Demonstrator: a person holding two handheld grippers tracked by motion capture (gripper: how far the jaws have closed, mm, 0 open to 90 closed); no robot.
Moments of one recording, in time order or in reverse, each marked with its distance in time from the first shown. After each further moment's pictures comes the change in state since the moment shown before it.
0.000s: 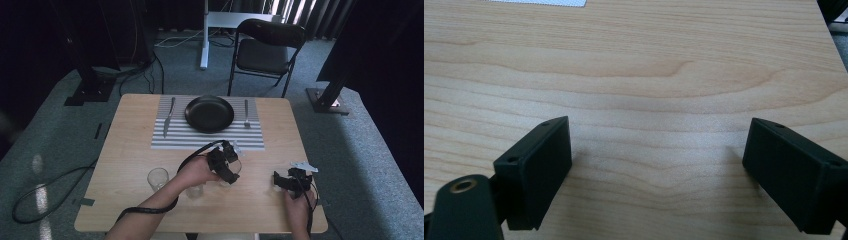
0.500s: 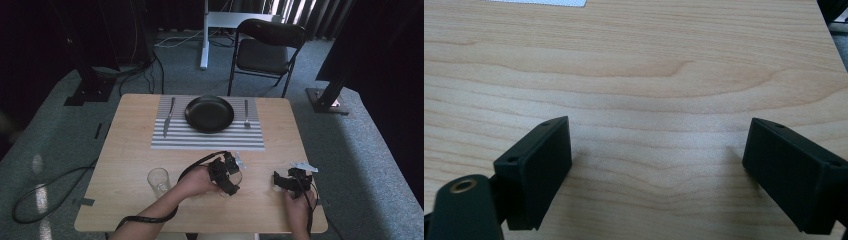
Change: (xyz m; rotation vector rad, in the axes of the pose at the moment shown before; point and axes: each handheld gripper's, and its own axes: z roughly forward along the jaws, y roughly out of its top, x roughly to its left) left arm -0.022 -0.012 0.010 0.023 -0.034 0.040; right arm 0.000 0.000 0.000 0.000 0.000 0.002
